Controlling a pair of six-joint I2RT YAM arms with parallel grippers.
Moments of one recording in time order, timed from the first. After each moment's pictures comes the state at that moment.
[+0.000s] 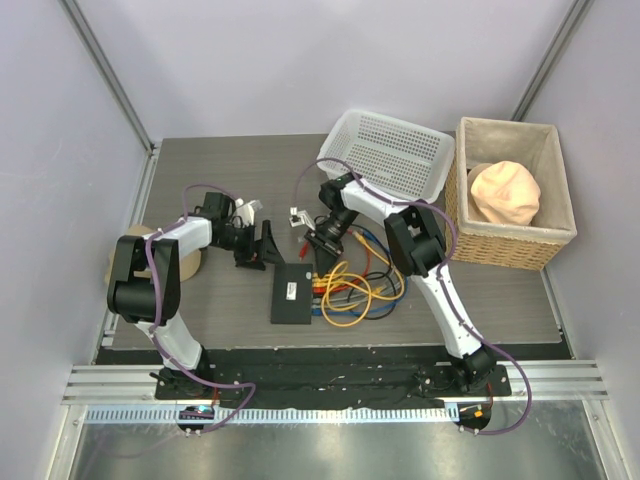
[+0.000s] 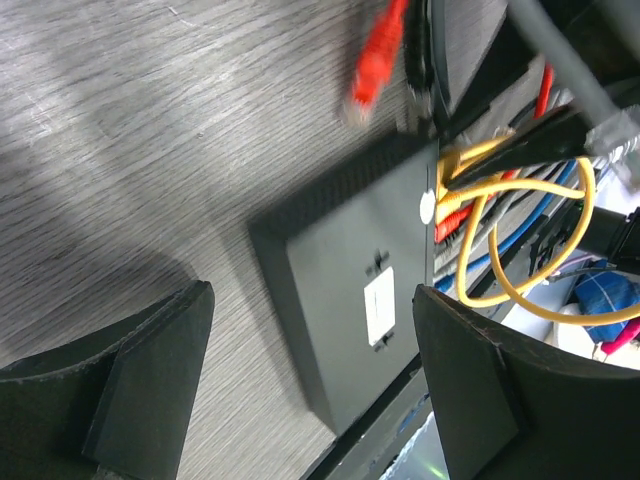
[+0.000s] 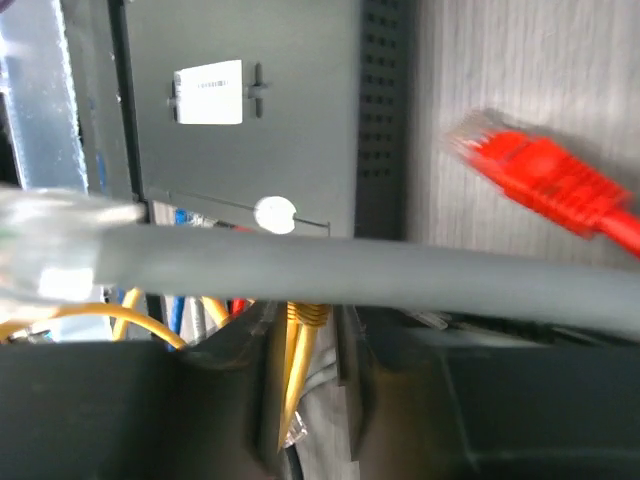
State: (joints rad) left arm -0.11 1.73 0.97 -0.46 0.76 -0.12; right arm 0.58 2.53 2.10 -1.34 -0.92 -0.84
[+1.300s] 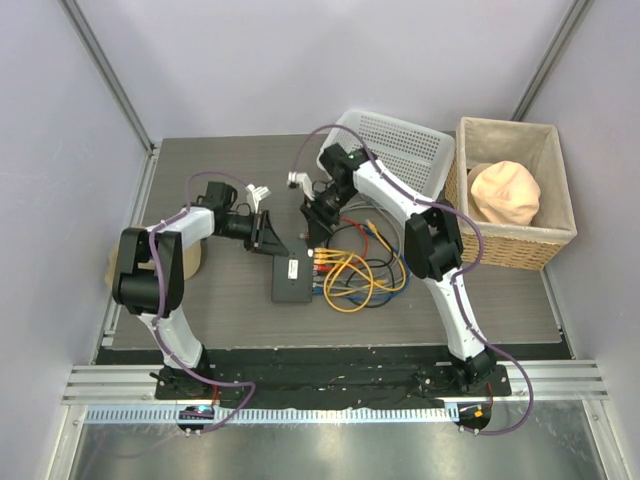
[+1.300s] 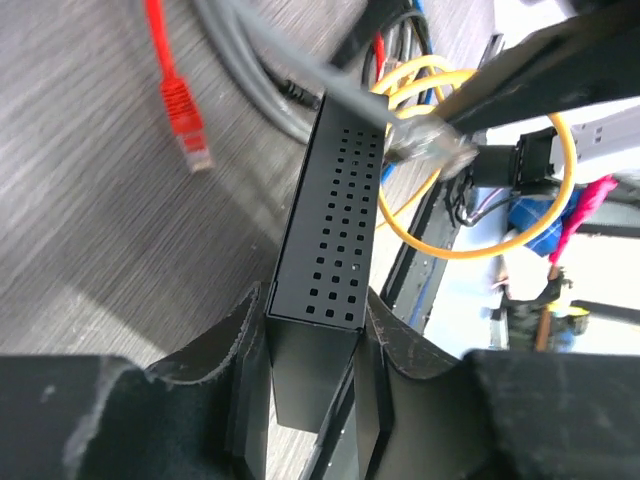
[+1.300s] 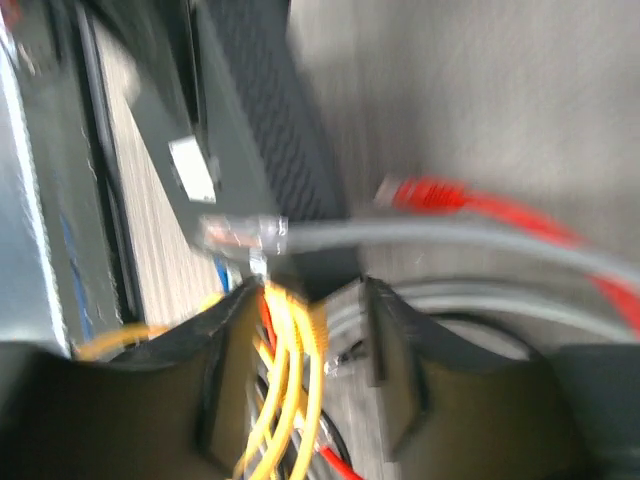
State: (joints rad) left arm -0.12 1.80 1.07 -0.45 1.09 -0.01; right arm 0.56 2.35 2.12 -1.18 -0.81 -0.66
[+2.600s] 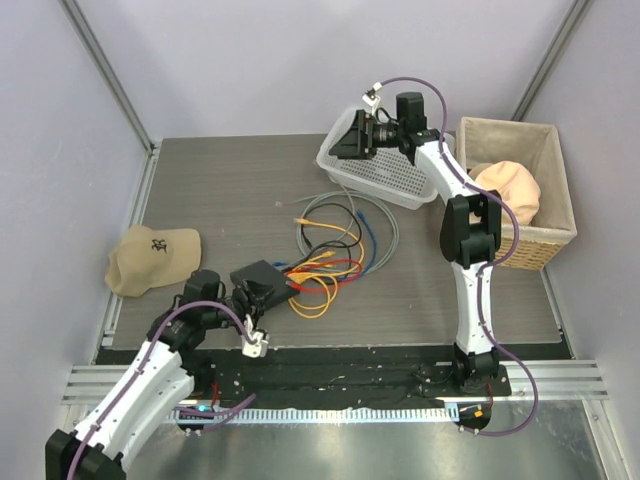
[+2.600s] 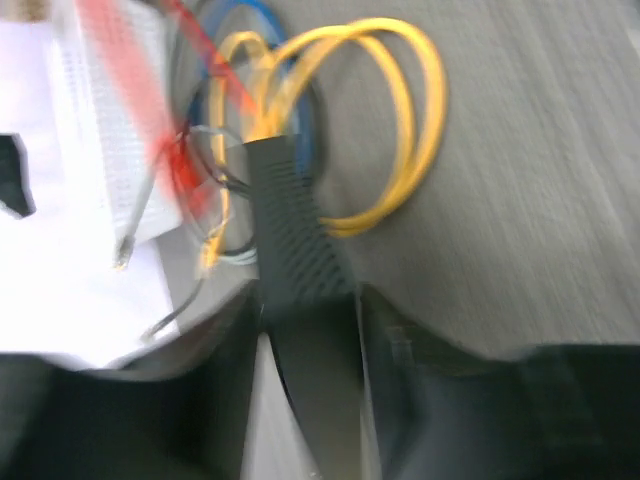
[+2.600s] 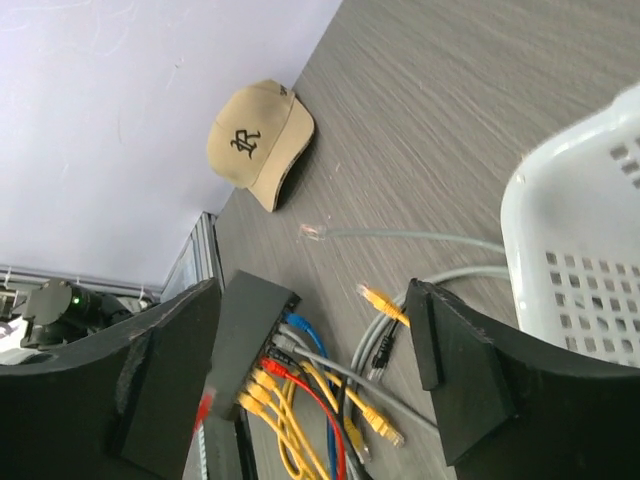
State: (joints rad) left arm -0.40 0.55 0.30 -0.43 0.69 1.65; right arm 0.23 2.31 2.13 -0.26 -1.09 0.47
